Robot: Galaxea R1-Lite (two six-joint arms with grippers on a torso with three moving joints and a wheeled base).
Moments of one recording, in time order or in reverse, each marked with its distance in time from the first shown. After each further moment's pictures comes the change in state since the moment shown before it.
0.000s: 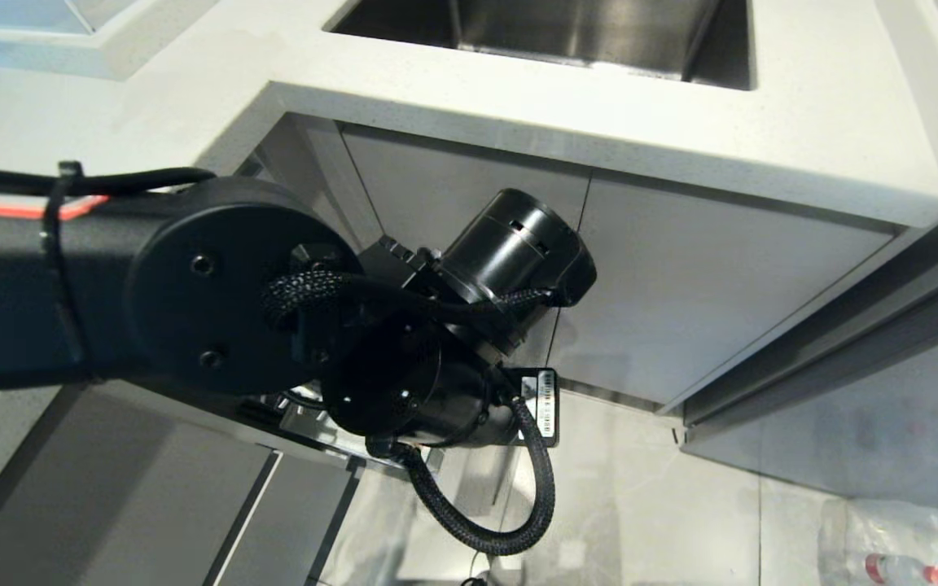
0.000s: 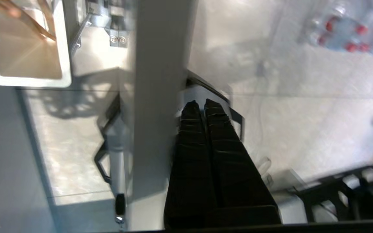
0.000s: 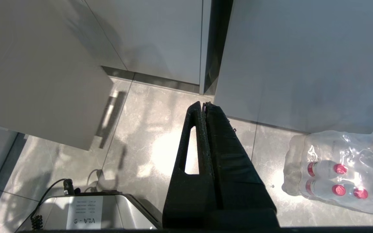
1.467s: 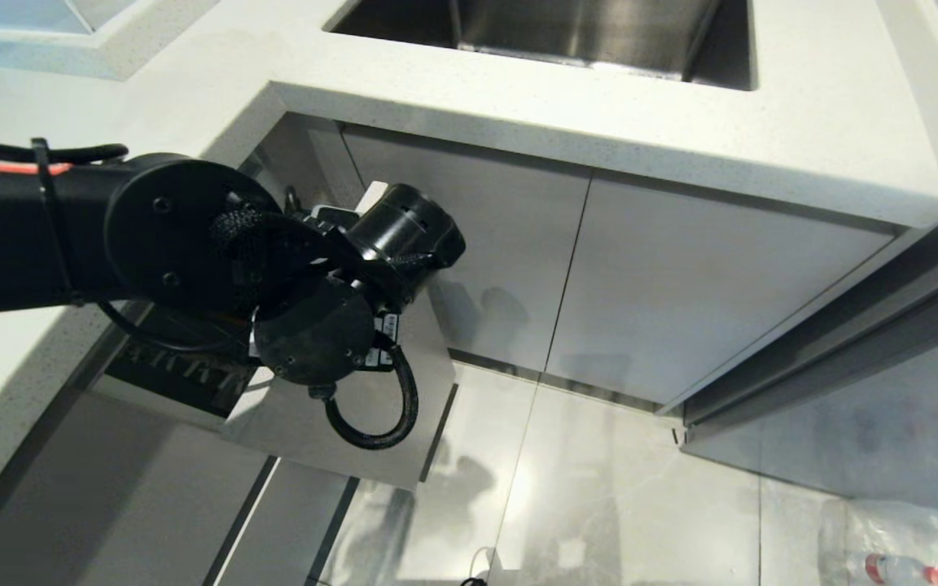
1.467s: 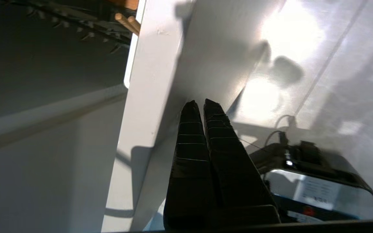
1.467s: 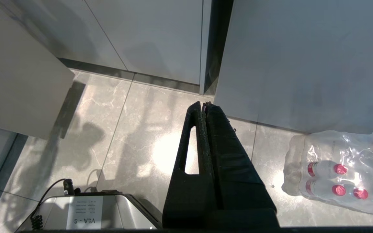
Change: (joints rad) left arm 0.253 -0.030 0.019 0.136 0.560 0.086; right arm 0.000 0.000 0.000 0.000 0.000 0.000
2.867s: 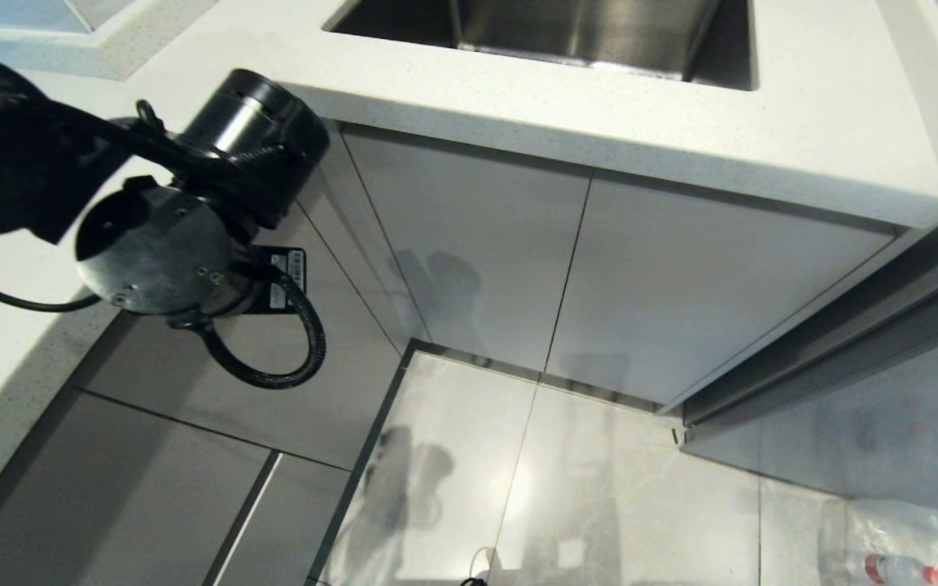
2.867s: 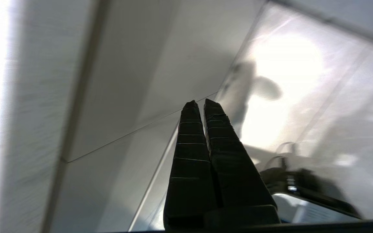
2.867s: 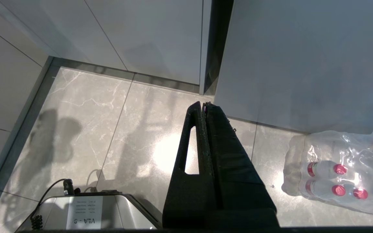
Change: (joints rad) left arm 0.117 -0.167 -0.028 -0.007 -0.008 0.104; right arm 0.000 0.000 0.000 0.000 0.000 0.000
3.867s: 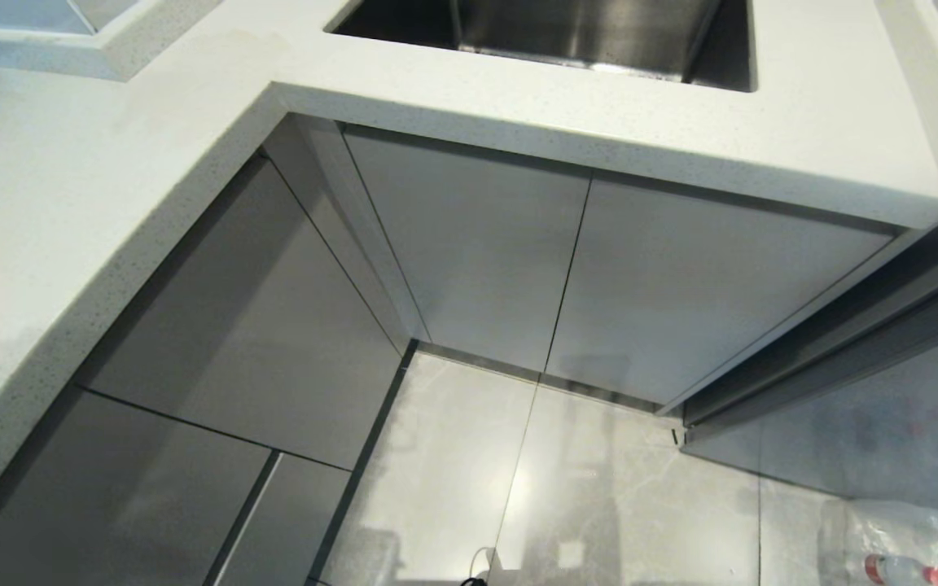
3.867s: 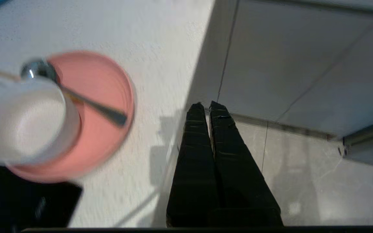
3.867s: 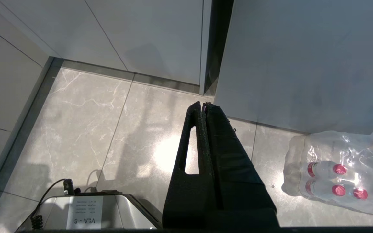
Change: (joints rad) left arm 0.502 -1.135 0.473 -0.253 -0.802 0.555; right arm 0.000 0.000 0.000 0.000 0.000 0.000
